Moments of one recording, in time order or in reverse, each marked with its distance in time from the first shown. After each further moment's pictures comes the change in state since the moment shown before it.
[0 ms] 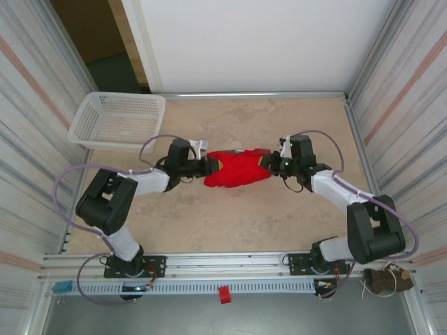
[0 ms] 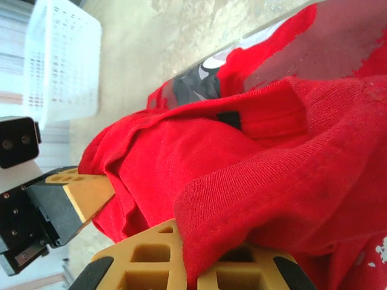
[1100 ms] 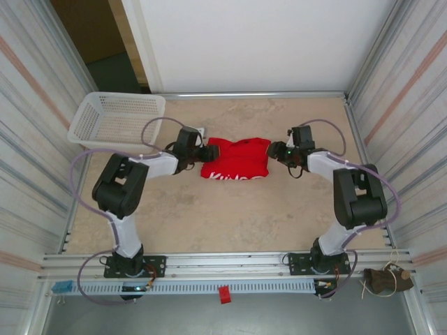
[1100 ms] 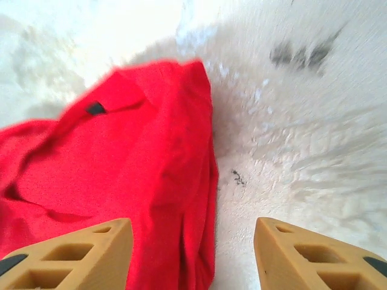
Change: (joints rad) left arm 0.044 0.166 0.283 -0.241 -0.397 0.251; right arm -0.127 0.278 0.201 -0.060 0.192 -0.158
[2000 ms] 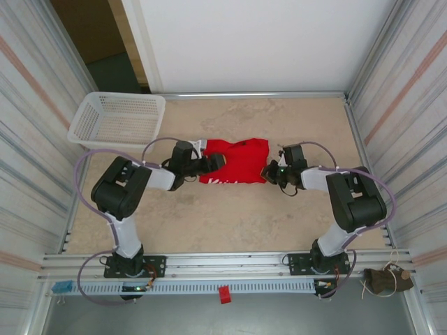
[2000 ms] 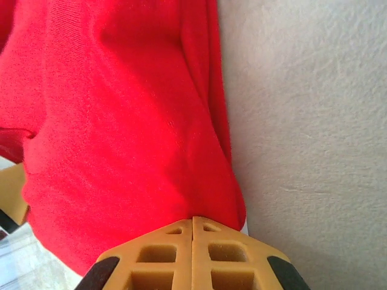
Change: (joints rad) left arm -0.020 0.013 -0.254 0.425 0.313 -0.348; right arm 0.110 0.007 -0.231 0.183 -0.130 0.227
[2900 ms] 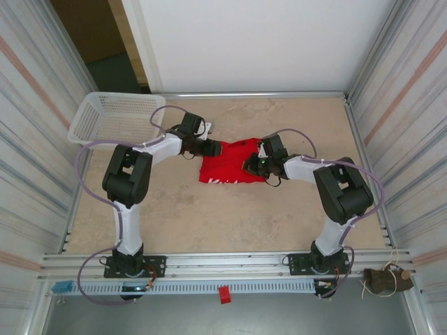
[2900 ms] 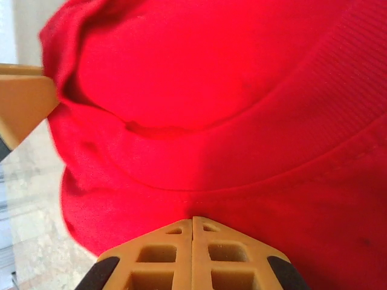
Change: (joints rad) left arm 0.049 0.179 0.605 -0.869 -0.135 0.504; right arm 0.159 0.135 0.219 -0.070 0.038 -0.024
